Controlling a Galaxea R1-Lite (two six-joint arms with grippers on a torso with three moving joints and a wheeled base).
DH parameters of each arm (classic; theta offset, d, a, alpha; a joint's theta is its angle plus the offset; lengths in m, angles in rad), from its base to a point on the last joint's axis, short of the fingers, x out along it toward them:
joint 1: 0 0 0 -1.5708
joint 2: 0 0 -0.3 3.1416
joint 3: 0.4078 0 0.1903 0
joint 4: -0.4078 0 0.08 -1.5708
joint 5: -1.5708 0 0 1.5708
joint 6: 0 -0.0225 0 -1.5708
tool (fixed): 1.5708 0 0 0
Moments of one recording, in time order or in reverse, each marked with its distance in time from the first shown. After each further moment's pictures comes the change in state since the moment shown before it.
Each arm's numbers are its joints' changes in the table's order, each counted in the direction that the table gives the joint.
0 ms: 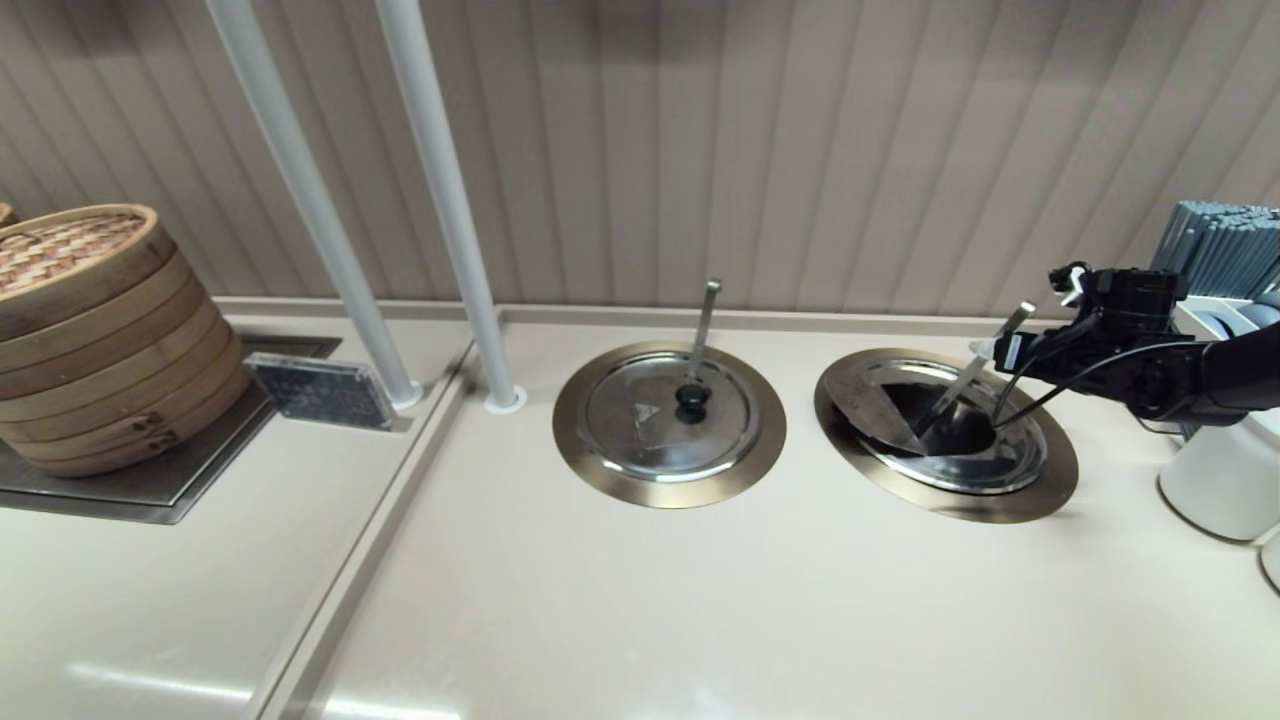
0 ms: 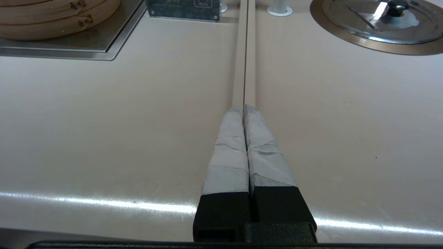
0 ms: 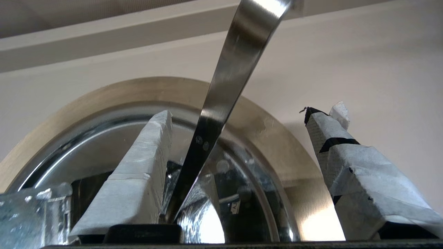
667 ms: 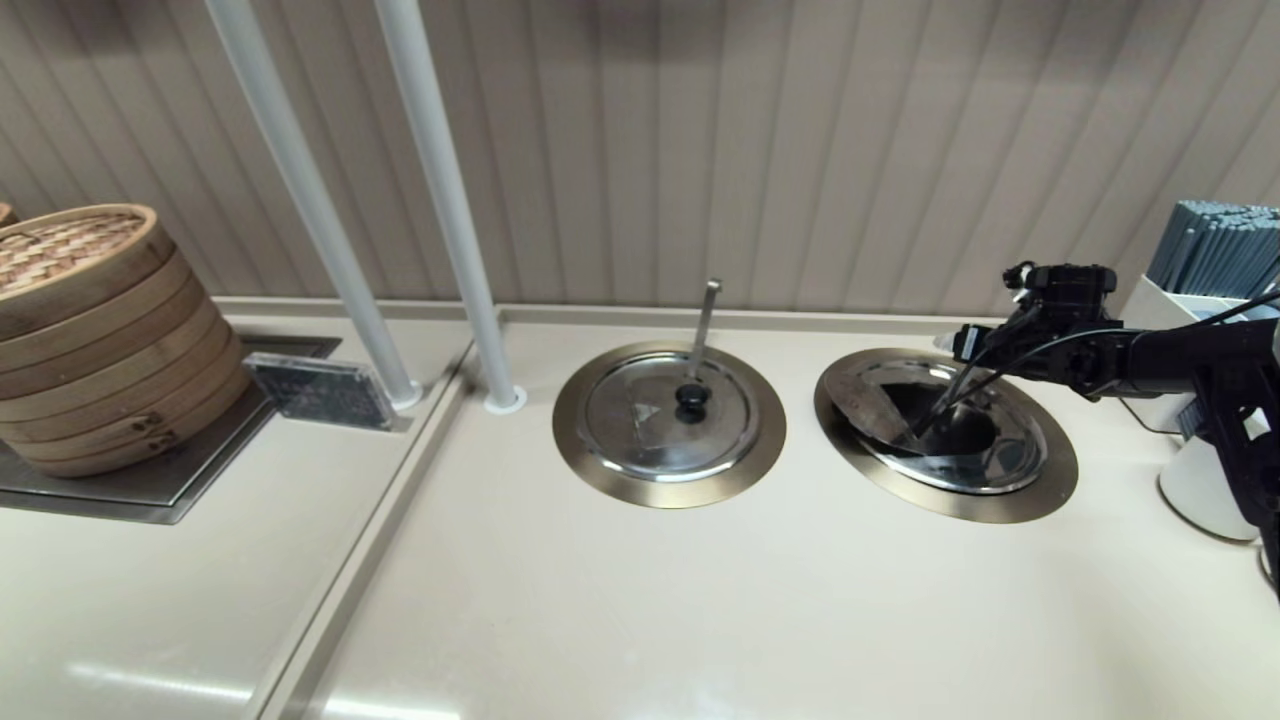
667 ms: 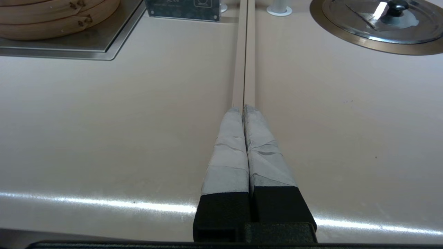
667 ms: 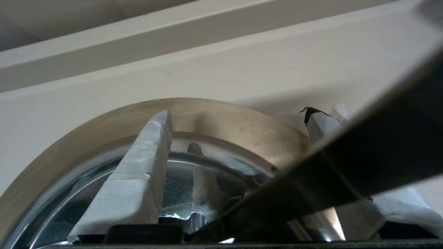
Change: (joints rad) left arm 0.000 0.000 0.000 0.000 0.000 0.000; right arm 0.062 0.209 0.399 -0.245 -0.026 -0.071
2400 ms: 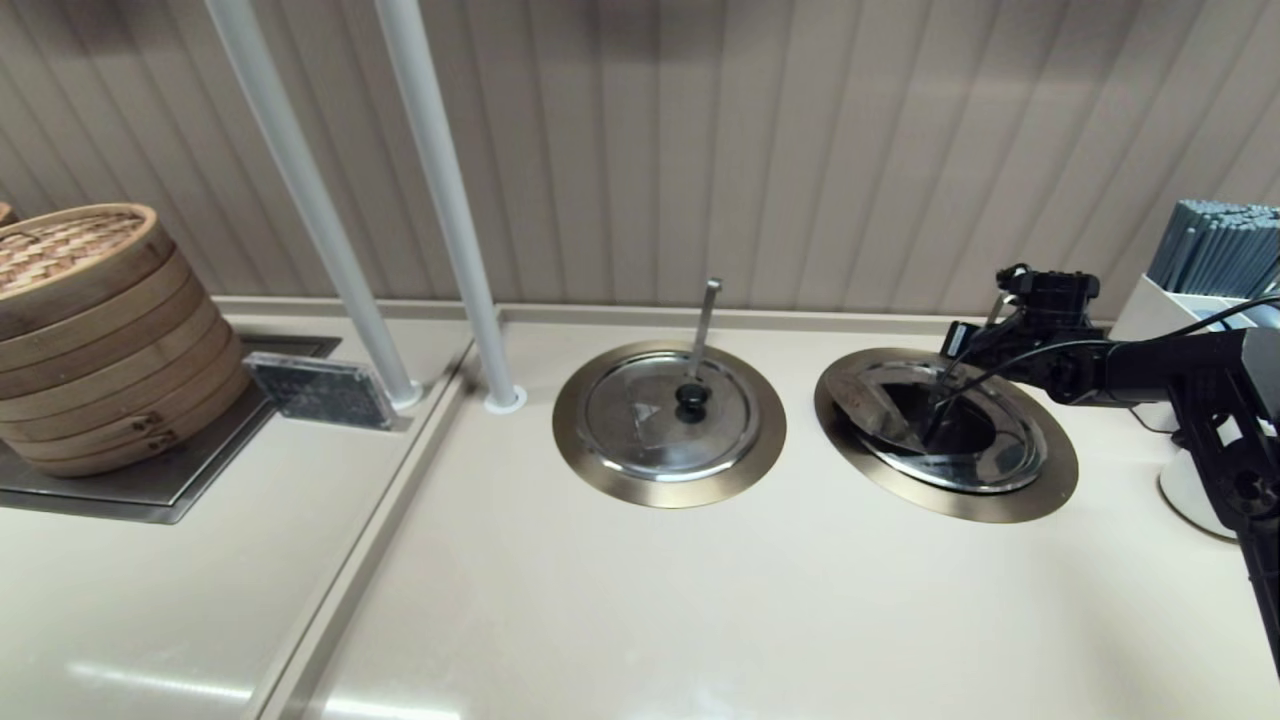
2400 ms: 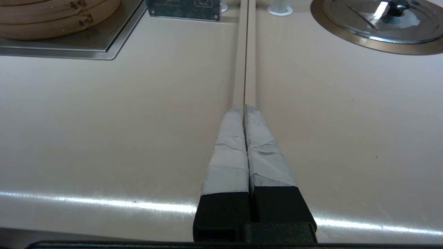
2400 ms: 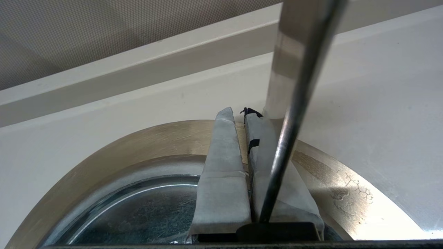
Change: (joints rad) left arm 0.000 0.000 0.000 0.000 0.000 0.000; right arm 0.011 0.034 0.008 0.101 -0.017 -0.050
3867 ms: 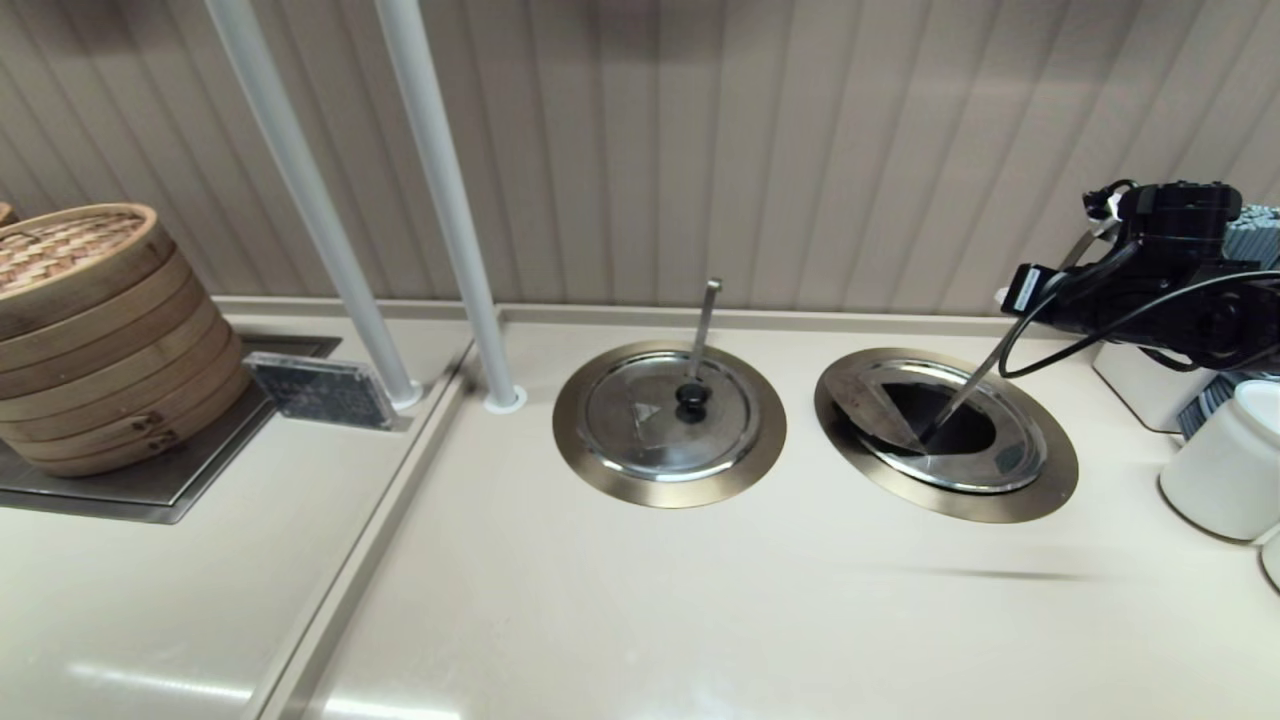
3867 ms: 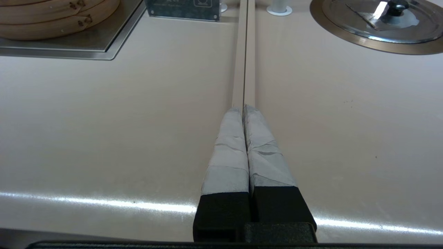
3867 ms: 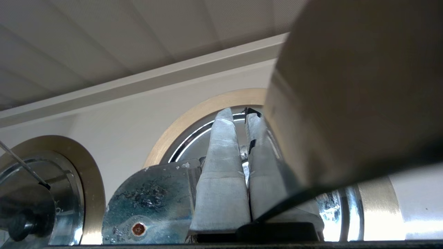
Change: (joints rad) left arm 0.000 0.000 0.000 0.000 0.000 0.000; right arm 0.036 -0.528 -0.507 0.014 0.039 -0.027
